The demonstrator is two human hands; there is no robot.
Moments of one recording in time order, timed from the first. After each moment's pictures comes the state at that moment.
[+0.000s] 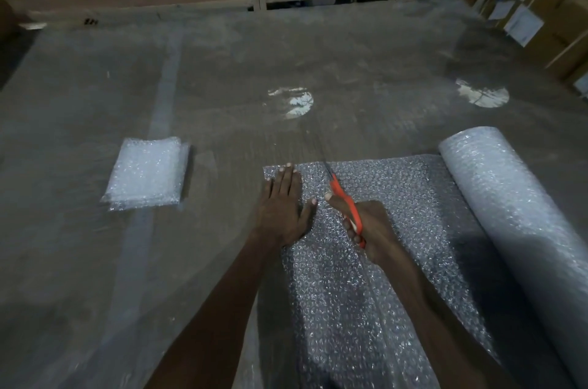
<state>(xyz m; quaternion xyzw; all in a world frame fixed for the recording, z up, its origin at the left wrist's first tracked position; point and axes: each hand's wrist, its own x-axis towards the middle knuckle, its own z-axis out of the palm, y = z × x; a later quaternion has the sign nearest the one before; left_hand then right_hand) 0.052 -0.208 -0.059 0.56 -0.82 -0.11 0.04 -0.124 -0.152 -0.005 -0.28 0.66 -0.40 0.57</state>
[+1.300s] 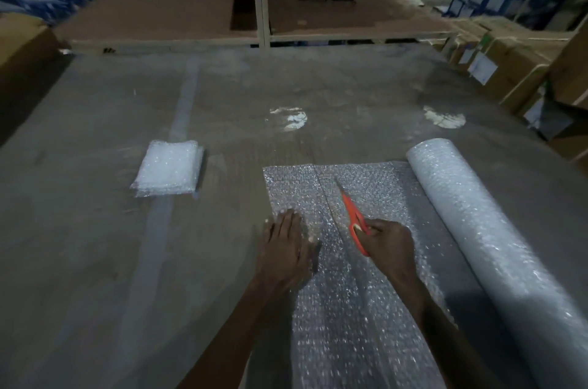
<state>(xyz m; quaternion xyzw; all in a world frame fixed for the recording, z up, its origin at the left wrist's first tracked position) 0.054 -0.073 -0.048 0.57 -0.80 -0.15 0.09 -0.162 -0.043 0.006 -0.54 0.74 -0.35 0.20</state>
